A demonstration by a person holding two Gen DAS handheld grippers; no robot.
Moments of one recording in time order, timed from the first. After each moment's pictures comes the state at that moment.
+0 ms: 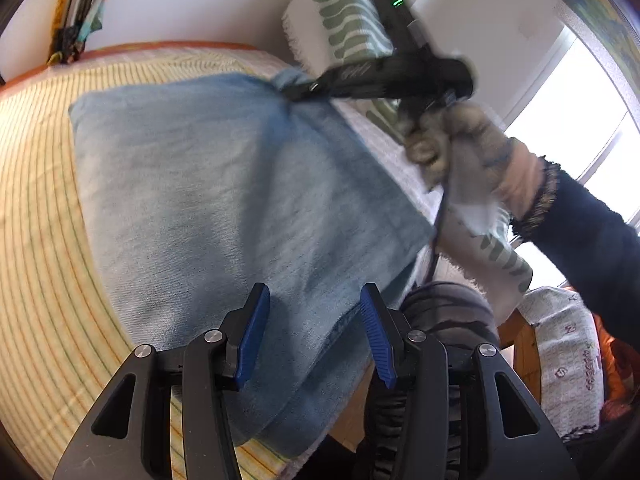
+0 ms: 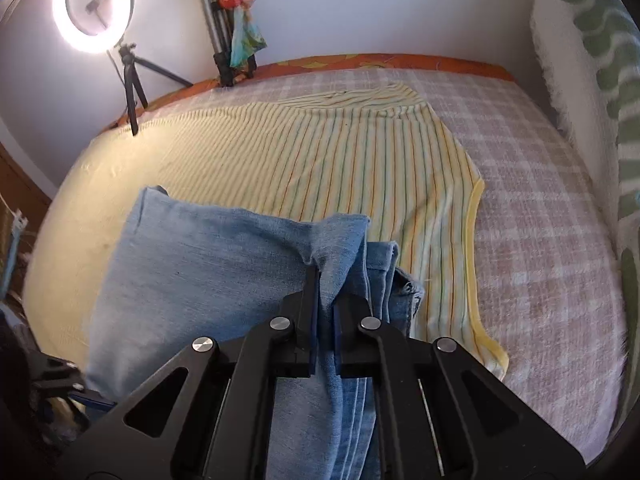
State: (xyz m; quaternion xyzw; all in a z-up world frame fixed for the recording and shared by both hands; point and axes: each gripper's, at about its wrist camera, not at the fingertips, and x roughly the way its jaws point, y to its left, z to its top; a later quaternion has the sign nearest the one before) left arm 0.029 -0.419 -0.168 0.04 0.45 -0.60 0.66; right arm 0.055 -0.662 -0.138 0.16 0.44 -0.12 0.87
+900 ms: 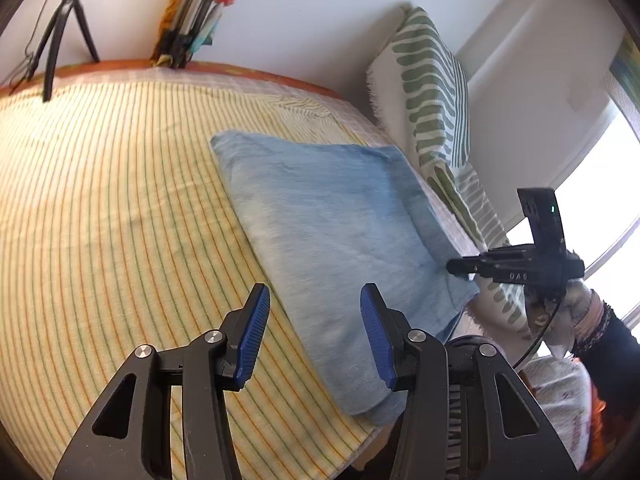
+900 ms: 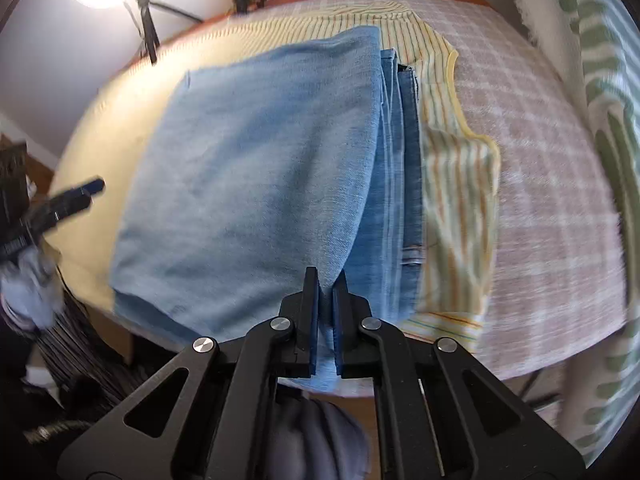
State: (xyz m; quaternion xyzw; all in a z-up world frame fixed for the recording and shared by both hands) left arm 0.100 -0.339 -0.148 -0.05 0.46 -0.52 0.72; right arm -0.043 -0.588 -0.155 0.12 0.55 -0.14 0.82
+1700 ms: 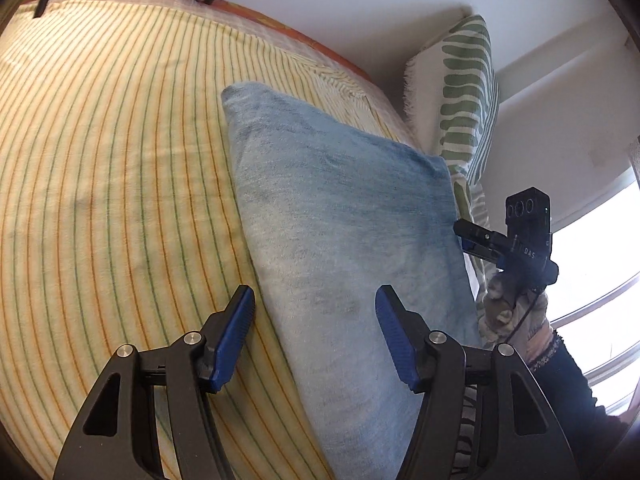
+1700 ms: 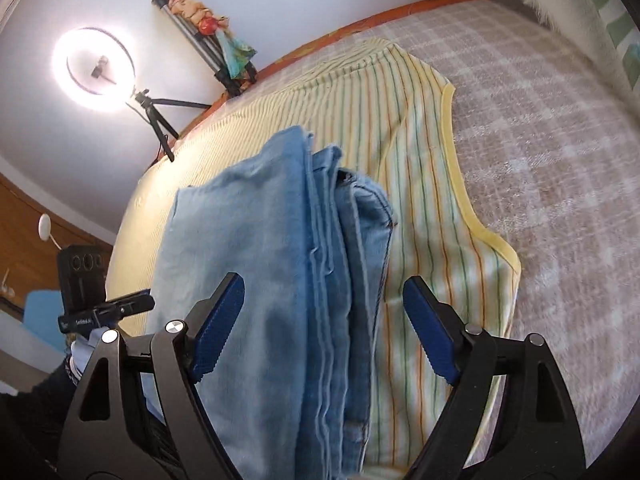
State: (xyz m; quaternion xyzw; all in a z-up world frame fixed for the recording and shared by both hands) left arm 0.142 -0.390 -0.189 -0.11 0.54 -0.49 0.68; right arm -0.006 -0.694 -0.175 0.29 0.42 -0.06 0.86
